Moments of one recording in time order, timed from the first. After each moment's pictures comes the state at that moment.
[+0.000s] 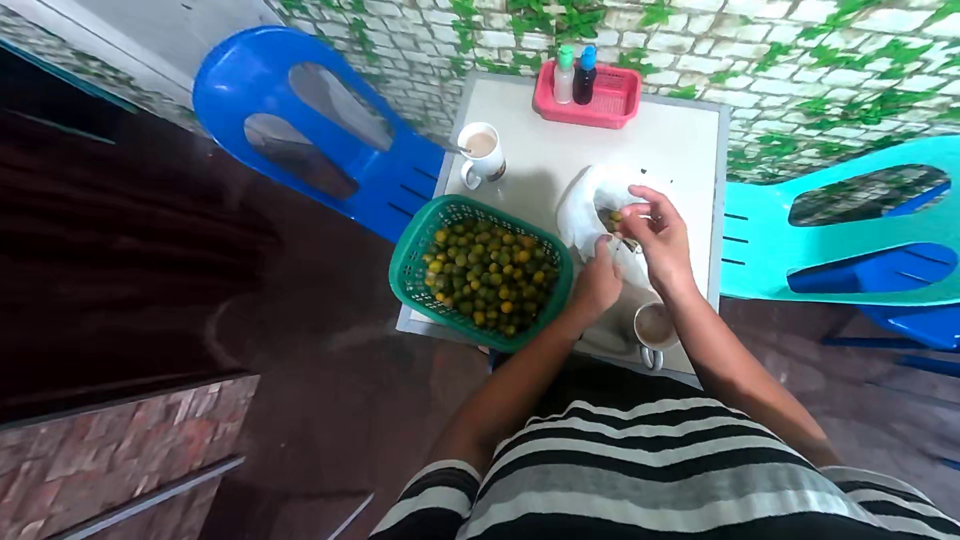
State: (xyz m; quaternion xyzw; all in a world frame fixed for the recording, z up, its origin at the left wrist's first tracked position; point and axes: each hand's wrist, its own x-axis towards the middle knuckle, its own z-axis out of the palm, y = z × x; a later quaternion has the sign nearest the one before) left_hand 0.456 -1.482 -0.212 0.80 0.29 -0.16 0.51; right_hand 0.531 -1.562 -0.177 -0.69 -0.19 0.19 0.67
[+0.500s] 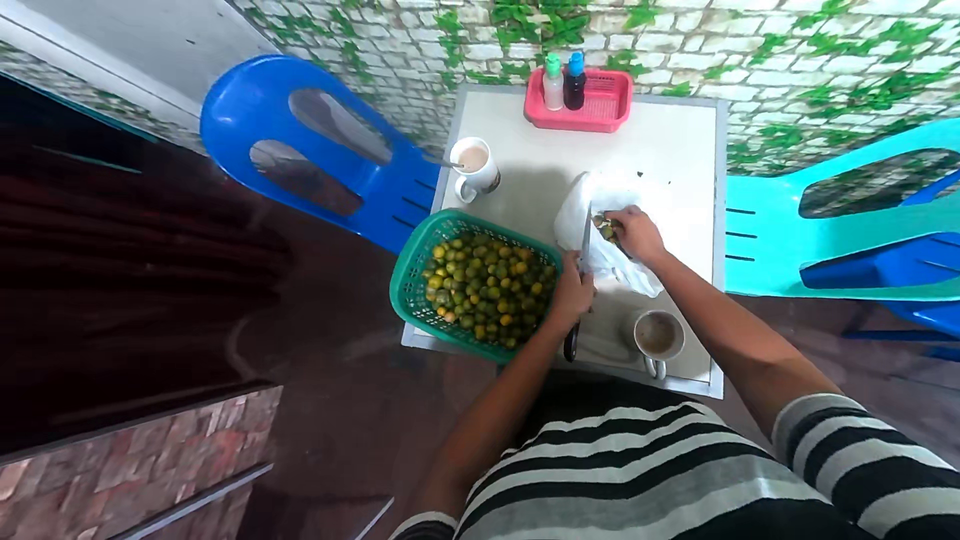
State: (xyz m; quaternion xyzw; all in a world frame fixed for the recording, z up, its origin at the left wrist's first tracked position) left_hand 0.441 -1.455 -0.213 0.68 0.38 -0.17 0.60; right_hand 0.620 -1.545 -0.291 -0.89 -0.30 0.25 0.23
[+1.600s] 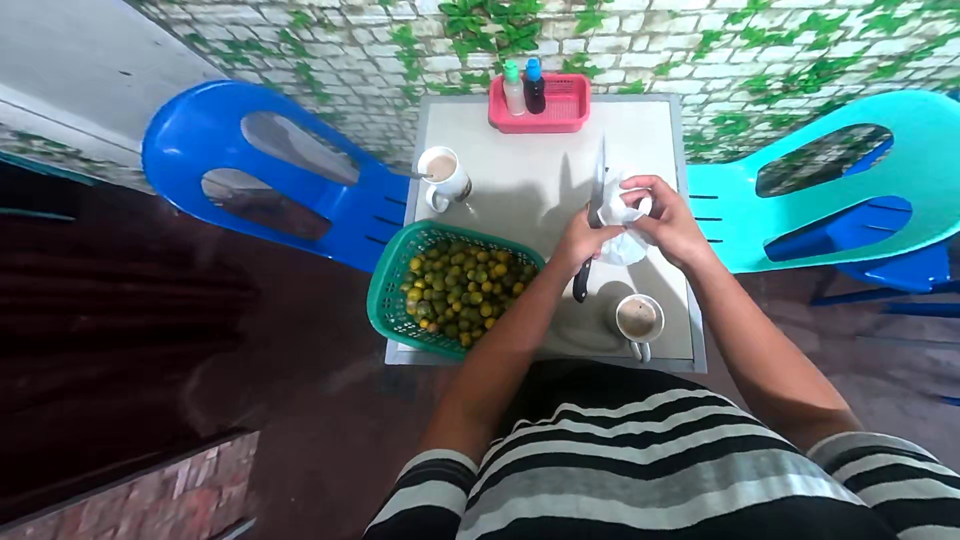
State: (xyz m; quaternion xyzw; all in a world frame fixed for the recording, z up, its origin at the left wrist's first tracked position) left_hand 0.513 -1.459 -0.202 0.62 0.22 -0.10 0.75; right_hand 0.580 -1.614 -0.171 -0.69 -0.25 0.23 0.63
